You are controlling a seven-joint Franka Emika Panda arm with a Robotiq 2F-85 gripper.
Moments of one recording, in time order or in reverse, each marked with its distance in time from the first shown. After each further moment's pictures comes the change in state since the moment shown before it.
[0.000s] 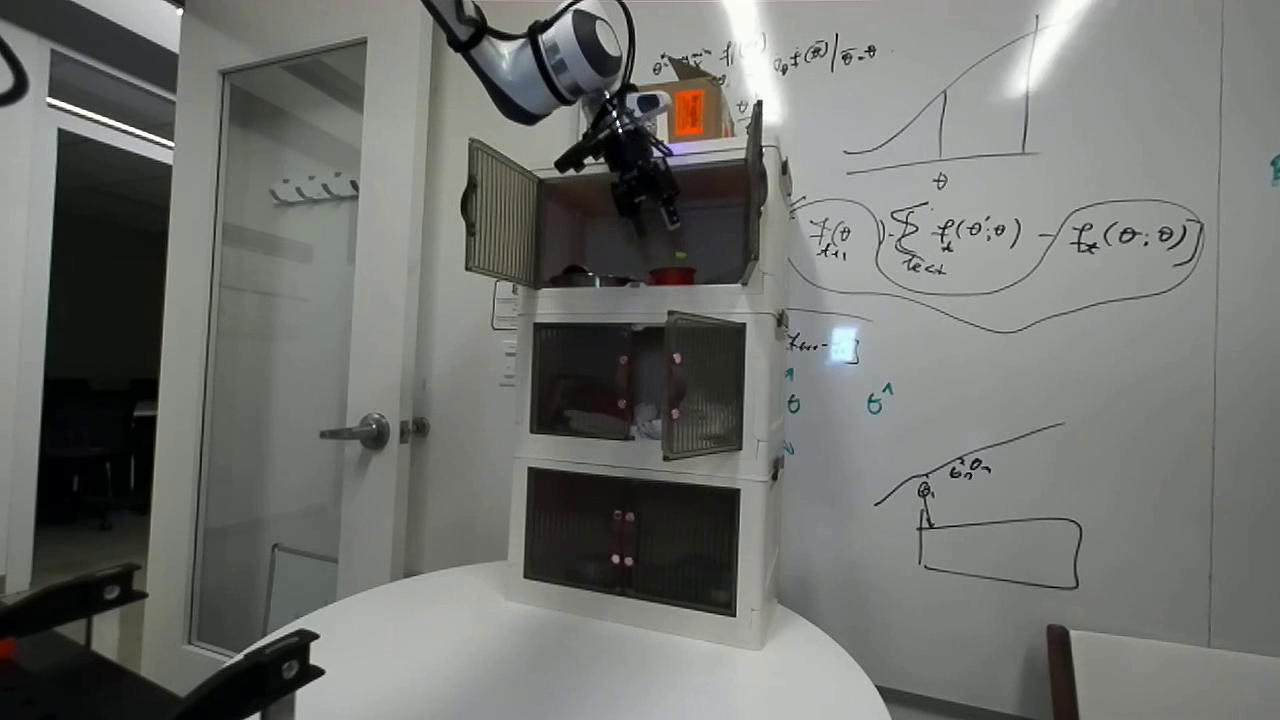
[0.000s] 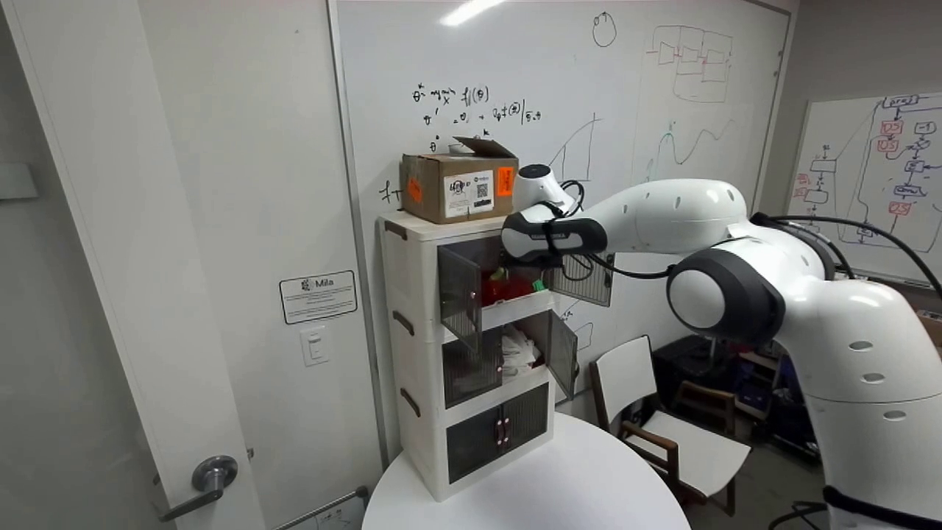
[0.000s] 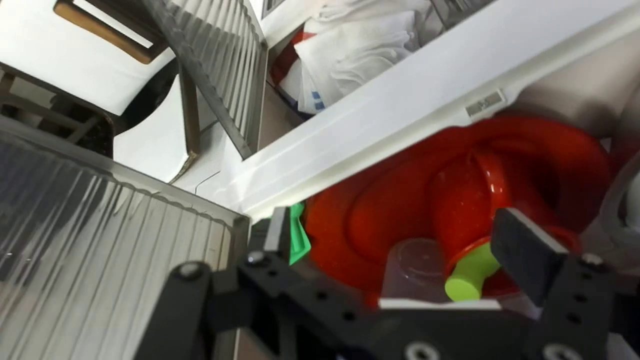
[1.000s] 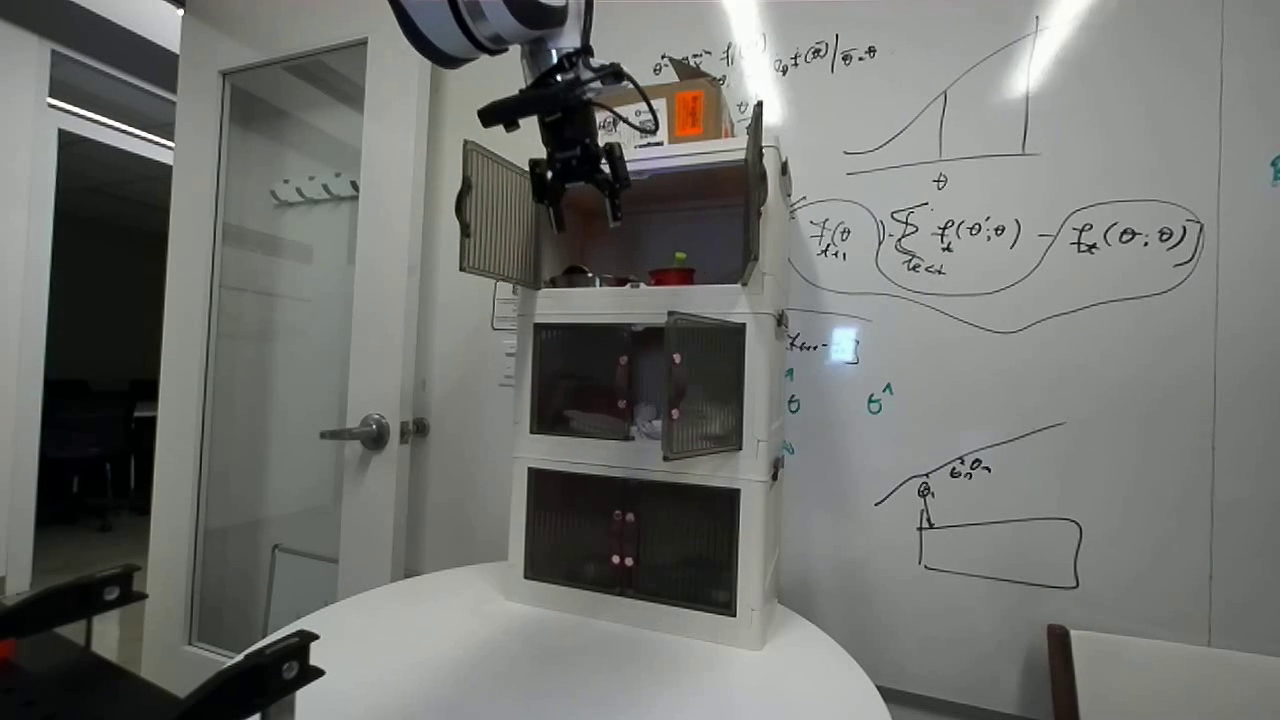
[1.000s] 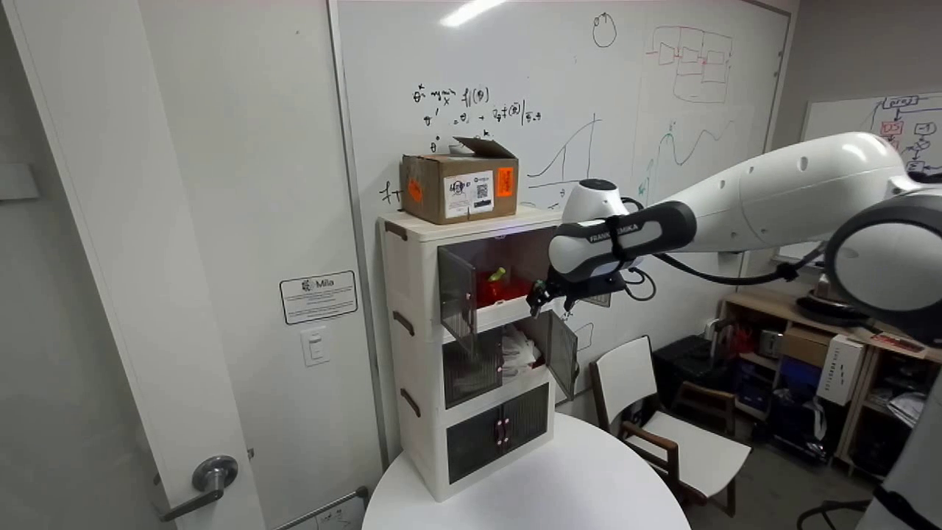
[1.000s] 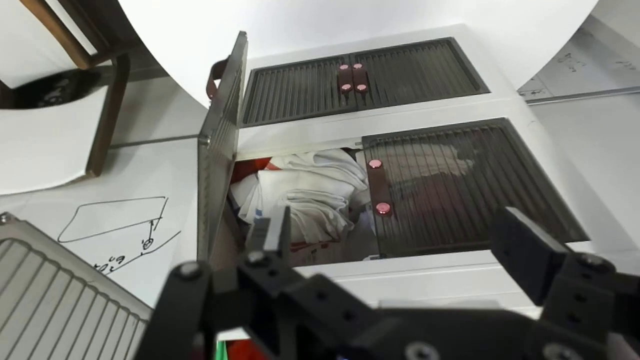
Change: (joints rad) arm -0.041 -0.513 0.044 -0.750 0.220 0.198 -0.594
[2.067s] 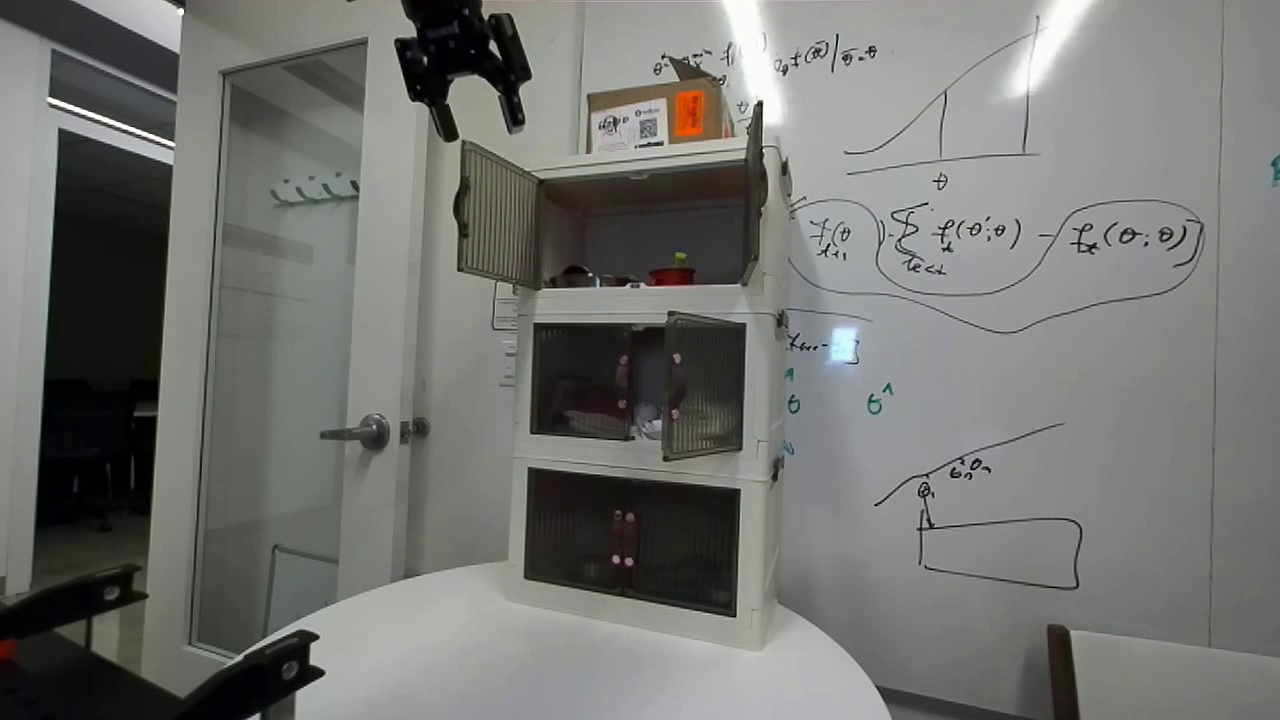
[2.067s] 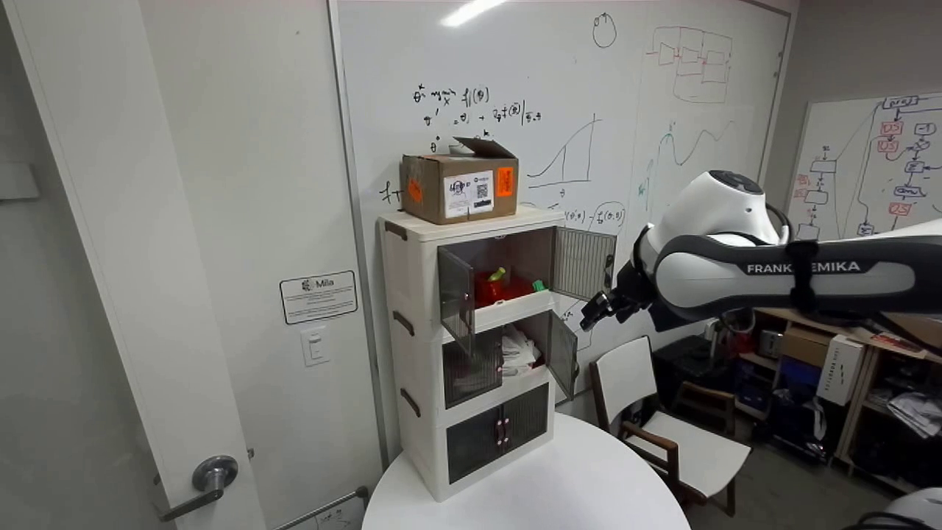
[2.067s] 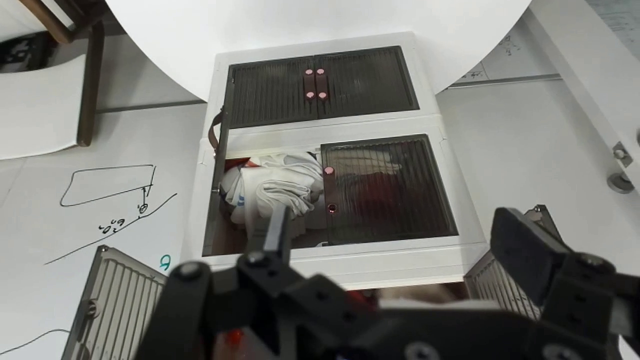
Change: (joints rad) arm 0.015 -0.706 0.003 -0.584 0.066 0.065 -0.074
